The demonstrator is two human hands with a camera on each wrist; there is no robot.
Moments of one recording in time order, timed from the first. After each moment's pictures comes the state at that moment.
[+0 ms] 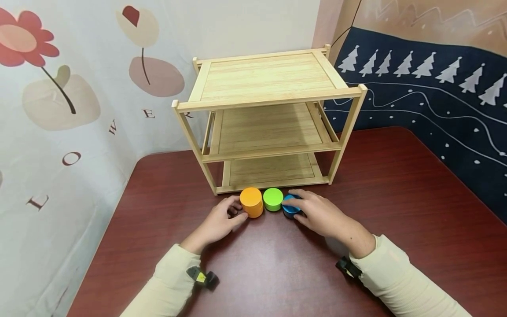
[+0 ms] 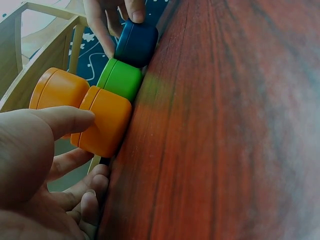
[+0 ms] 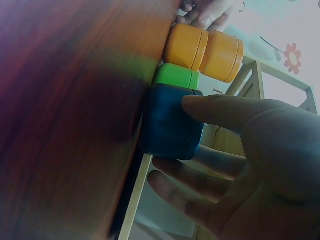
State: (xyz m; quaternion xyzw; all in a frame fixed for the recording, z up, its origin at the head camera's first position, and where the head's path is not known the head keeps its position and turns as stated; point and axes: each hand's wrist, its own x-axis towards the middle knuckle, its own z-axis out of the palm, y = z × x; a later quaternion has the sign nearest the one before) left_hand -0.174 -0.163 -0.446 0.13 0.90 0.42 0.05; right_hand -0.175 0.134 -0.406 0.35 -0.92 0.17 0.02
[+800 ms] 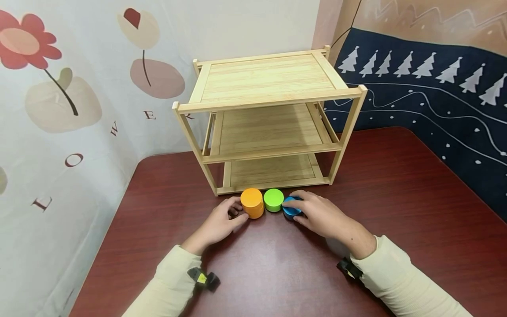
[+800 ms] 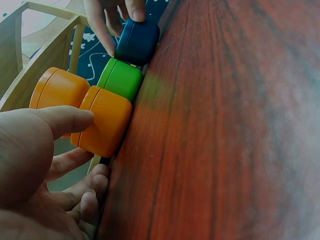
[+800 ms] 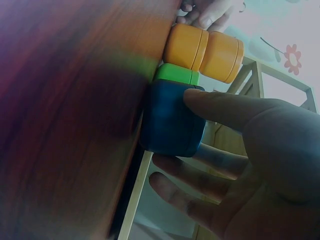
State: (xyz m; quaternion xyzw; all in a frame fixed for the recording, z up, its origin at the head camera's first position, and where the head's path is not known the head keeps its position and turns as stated) left_hand -0.173 -0.161 -0.444 0.12 0.90 0.42 0.06; right_hand -0.174 0.135 -0.407 0.34 -0.93 0.16 0.02
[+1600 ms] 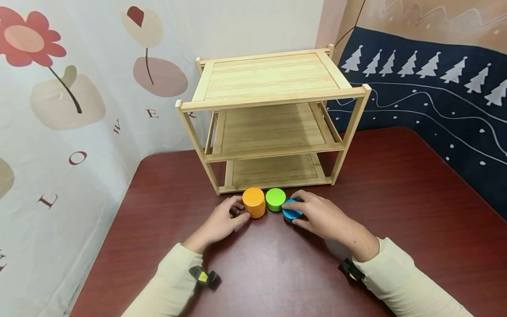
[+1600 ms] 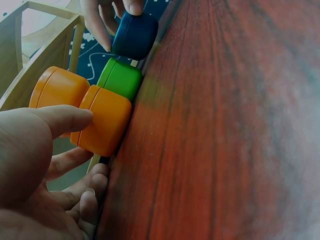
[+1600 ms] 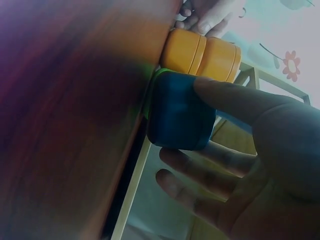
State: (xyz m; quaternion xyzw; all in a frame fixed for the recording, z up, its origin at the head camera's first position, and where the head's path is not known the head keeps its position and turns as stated) left_hand -0.172 -0.162 -0.443 0.12 0.89 0.42 0.06; right_hand -0.167 0.131 -0.401 0.36 -0.92 0.16 0.03
